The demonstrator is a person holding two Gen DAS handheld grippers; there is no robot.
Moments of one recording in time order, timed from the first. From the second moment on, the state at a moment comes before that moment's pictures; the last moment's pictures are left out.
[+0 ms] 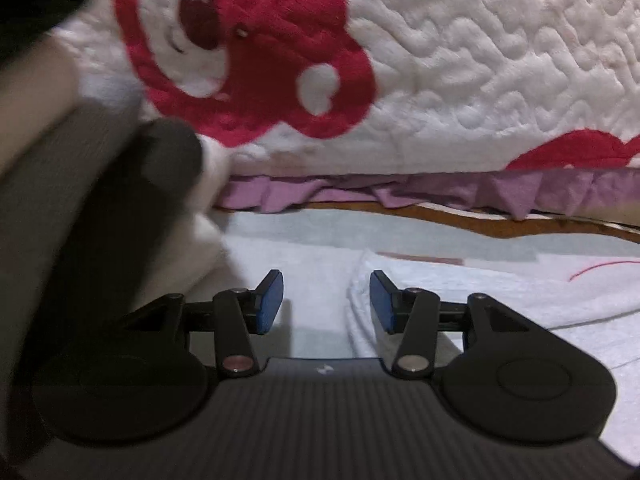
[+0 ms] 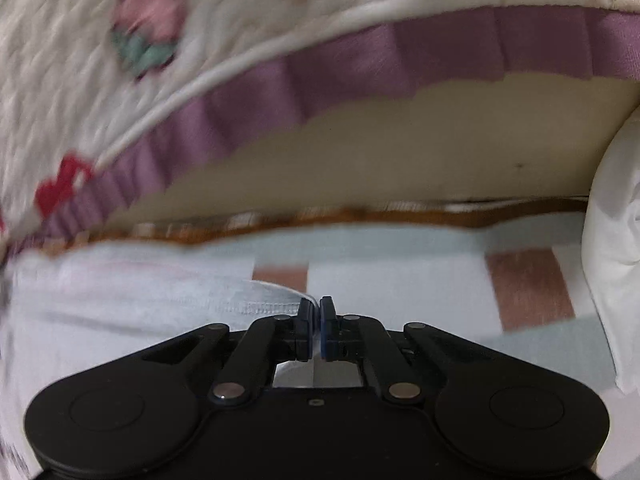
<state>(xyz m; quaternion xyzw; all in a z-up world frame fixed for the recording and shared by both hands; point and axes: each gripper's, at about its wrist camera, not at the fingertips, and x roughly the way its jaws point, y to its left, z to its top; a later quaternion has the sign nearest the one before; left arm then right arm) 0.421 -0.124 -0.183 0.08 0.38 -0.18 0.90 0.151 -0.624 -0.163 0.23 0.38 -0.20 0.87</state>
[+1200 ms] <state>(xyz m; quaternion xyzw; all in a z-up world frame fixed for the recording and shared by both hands) 0.390 -0.114 -0.193 0.10 0.35 -0.19 0.91 0.161 -0.606 -0.184 0.18 0.36 -0.13 0.91</state>
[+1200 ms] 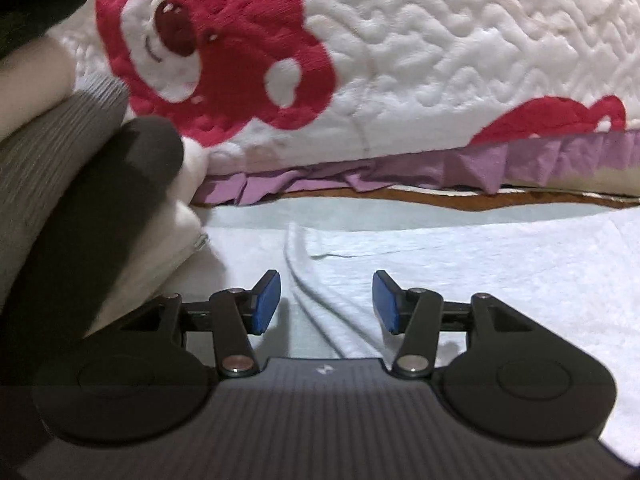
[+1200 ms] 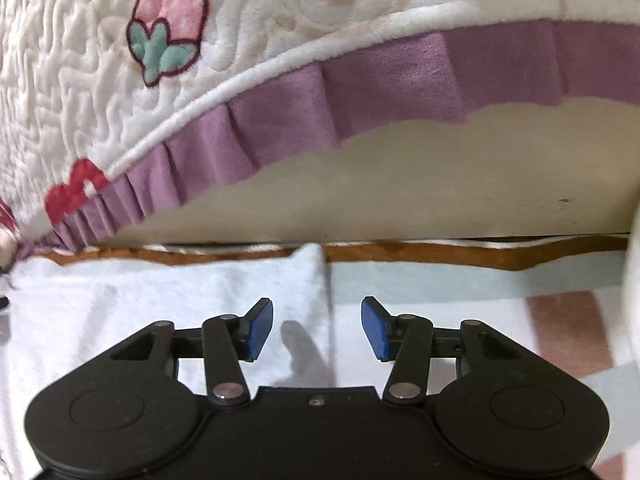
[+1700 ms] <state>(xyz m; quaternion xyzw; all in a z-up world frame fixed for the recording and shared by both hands) 0.389 -0.104 -0.191 0.09 0.34 -0.18 0.92 0.191 -0.580 -0.170 0.03 0.33 -0.19 0.92</state>
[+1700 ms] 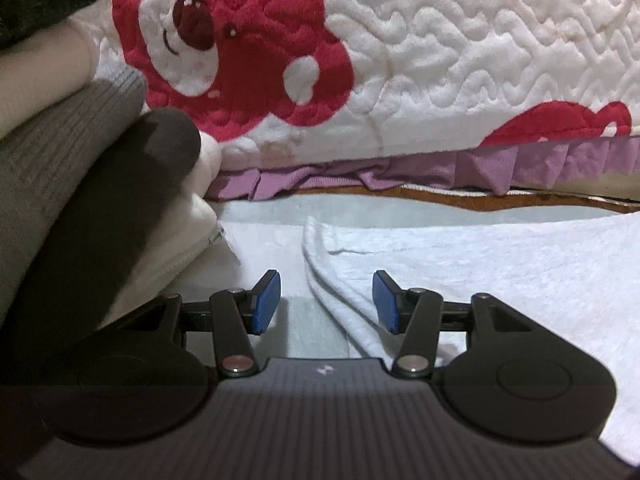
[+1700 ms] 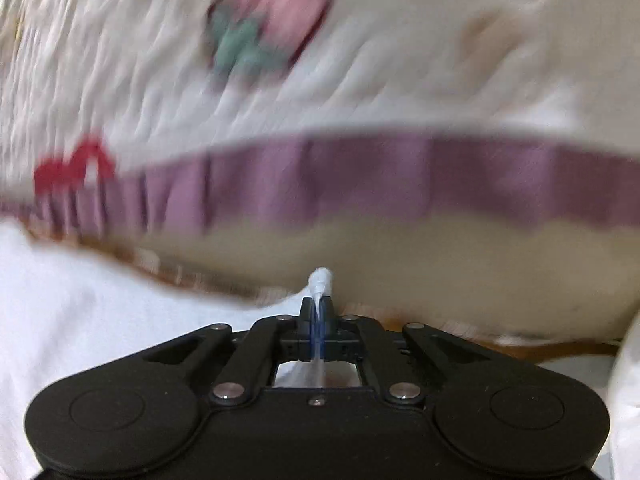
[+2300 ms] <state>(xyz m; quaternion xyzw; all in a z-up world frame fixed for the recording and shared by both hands) 0.408 -0.081 -0.202 -0.01 0.34 -0.24 0.91 0.203 -0.614 -0.188 0.08 0.38 -0.26 0.88</state>
